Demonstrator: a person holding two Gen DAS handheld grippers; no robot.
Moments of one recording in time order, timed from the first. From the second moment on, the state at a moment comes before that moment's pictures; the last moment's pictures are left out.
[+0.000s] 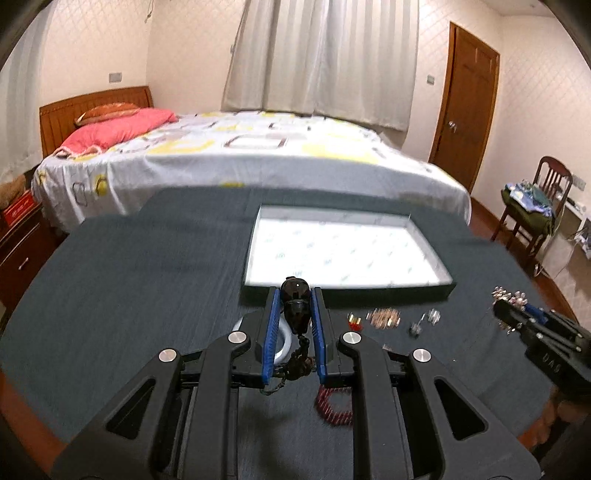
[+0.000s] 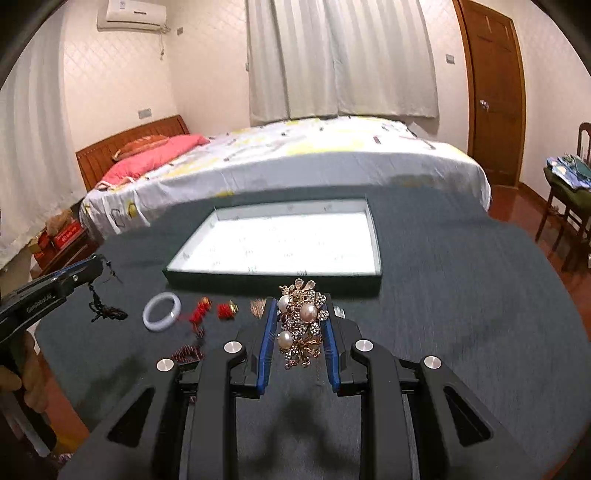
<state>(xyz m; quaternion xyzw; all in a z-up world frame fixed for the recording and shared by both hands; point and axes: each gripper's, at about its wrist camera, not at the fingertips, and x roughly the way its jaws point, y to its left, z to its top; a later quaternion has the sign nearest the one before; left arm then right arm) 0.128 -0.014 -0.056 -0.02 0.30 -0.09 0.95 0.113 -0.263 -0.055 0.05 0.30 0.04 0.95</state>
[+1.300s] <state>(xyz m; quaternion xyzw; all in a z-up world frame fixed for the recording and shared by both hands) 0.331 -0.121 -0.164 0.03 0.43 -0.12 0.89 0.294 -0.287 -0.139 0.07 0.41 0.03 0.91</state>
